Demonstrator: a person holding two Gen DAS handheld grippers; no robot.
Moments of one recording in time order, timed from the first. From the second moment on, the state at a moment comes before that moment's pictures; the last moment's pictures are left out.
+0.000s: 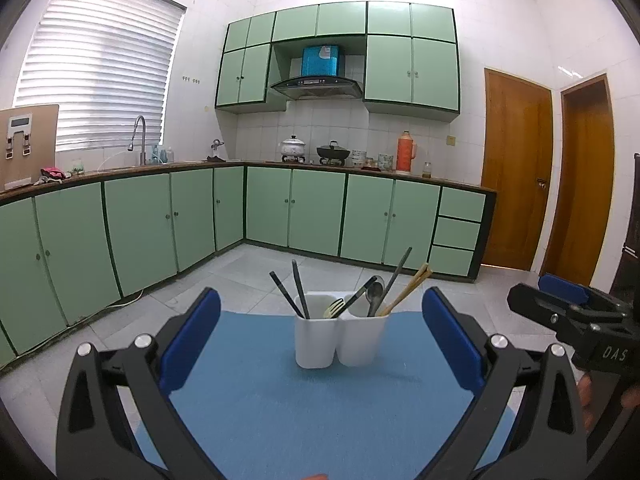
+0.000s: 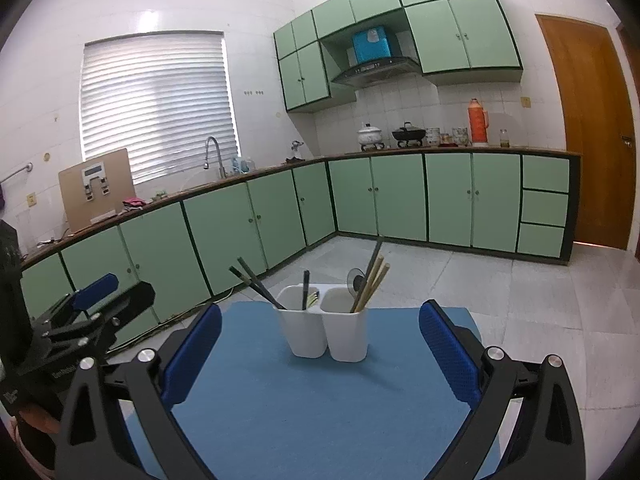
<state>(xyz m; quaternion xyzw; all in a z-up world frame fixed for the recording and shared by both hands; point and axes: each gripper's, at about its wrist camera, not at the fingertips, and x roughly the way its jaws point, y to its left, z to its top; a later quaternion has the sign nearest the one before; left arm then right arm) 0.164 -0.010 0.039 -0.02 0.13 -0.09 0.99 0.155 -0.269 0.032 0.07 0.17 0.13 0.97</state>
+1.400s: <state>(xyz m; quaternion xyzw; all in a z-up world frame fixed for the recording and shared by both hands) 0.111 -0.005 0.055 -0.01 0.13 -0.09 0.99 0.110 -0.256 0.043 0.05 0.15 0.14 0.98</state>
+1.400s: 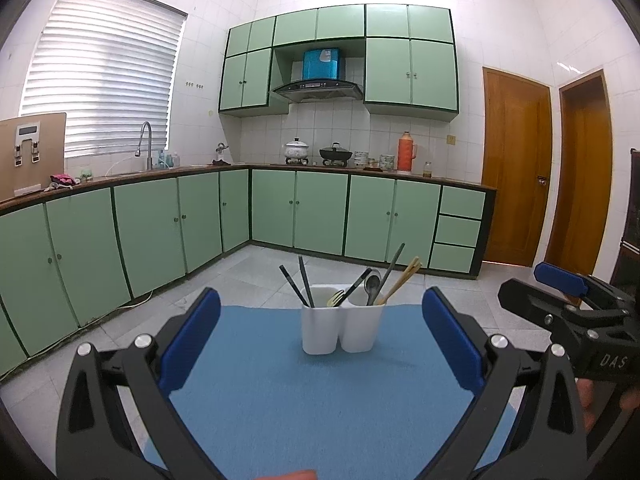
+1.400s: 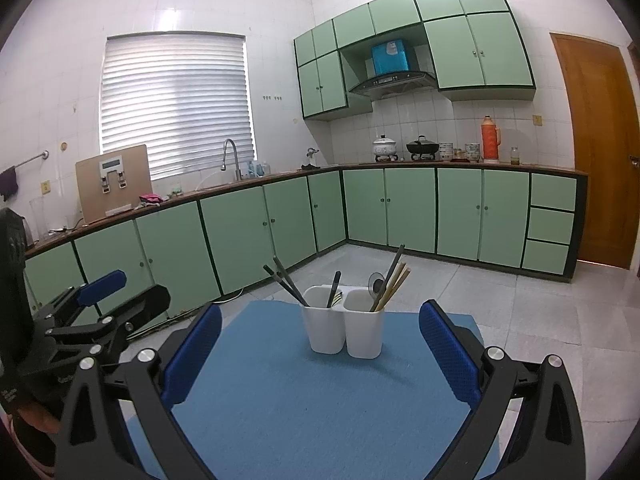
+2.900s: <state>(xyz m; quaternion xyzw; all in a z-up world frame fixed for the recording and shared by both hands) 0.111 -0.001 0.056 -0.01 0.13 -0.08 0.99 0.106 -0.256 0.045 0.05 0.15 0.14 0.98</state>
